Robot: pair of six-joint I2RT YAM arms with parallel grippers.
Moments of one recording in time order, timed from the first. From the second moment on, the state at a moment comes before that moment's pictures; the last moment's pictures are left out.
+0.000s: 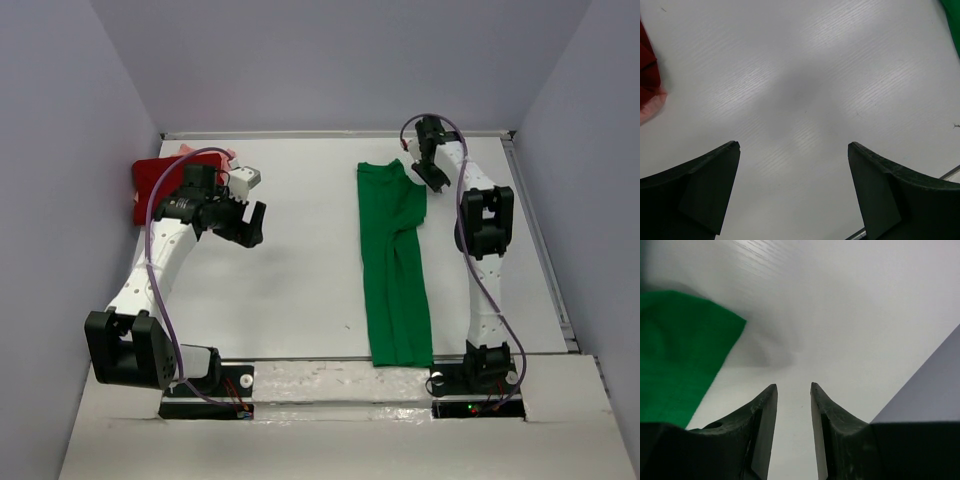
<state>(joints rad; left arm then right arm) -0.12 1.31 1.14 -0.77 0.37 0.27 0.15 2.44 2.21 -0.96 0.40 -0.54</state>
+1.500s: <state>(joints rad) -0.12 1.34 1.14 -0.77 0.38 0.27 0.05 2.44 2.20 -1.11 -0.19 -0.38</state>
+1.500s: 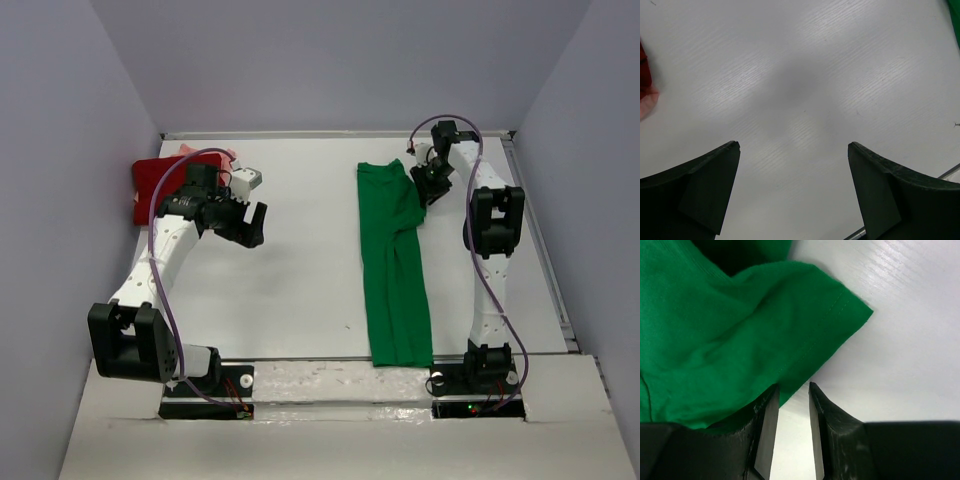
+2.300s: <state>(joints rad) -0.12 1.34 1.14 -0.77 0.38 0.27 0.05 2.45 2.20 -1.12 -0.21 -0.38</state>
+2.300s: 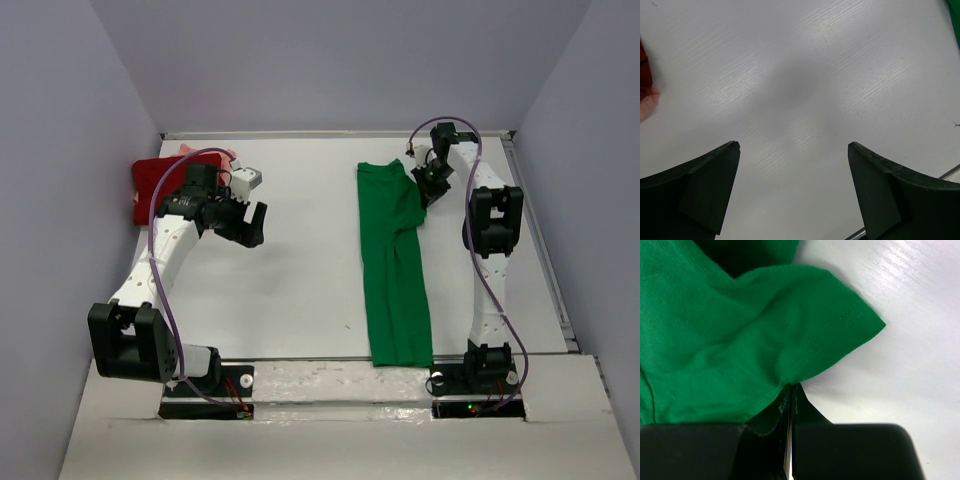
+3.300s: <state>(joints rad) -0.12 1.33 1.14 -0.77 0.38 0.27 0.07 2.45 2.33 -1.22 -0.26 -0.39</state>
